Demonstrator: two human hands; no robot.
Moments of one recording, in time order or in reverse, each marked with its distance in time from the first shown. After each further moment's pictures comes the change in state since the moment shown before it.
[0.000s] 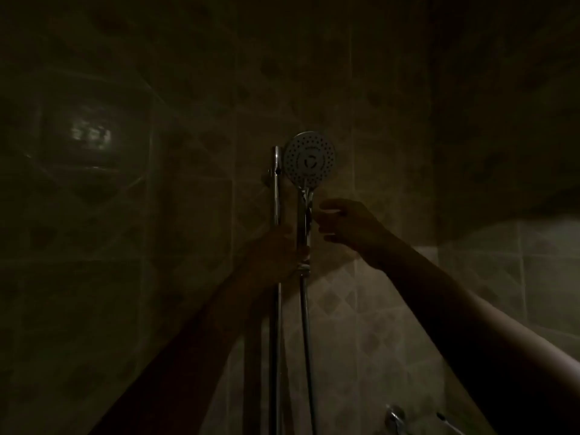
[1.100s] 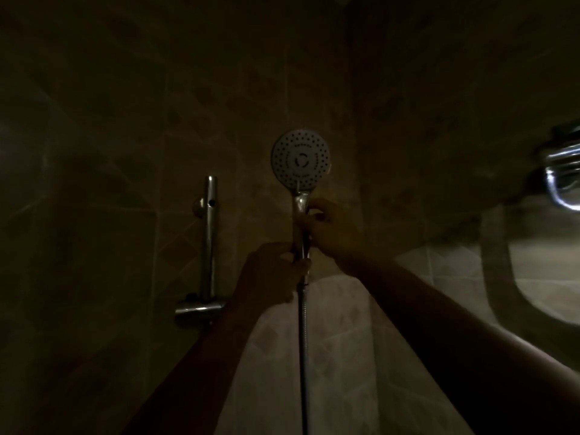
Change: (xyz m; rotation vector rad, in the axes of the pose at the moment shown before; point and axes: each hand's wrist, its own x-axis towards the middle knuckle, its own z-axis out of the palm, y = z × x) left_hand 0.023 0.046 0.072 0.005 -0.085 0.209; right_hand 0.000 -0.026 -0.055 -0.084 0.262 -0.128
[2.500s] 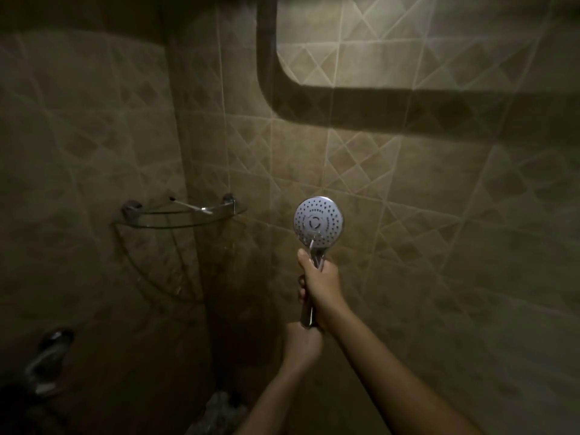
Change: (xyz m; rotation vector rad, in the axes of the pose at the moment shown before) left_hand -0.480 -0.011 0.430 -0.340 -0.585 -0.902; right_hand -0.487 0.203 -0.252 0.092 0.534 0.885
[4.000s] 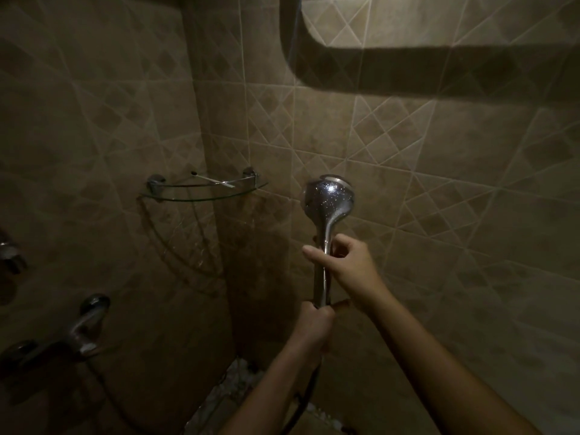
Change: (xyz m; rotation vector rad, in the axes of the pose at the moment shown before) left_hand -0.027 -0.007 -0.042 -0.101 -0.199 -0.098; right_hand -0.027 0.004 -0.012 -0.239 -0.177 -0.209
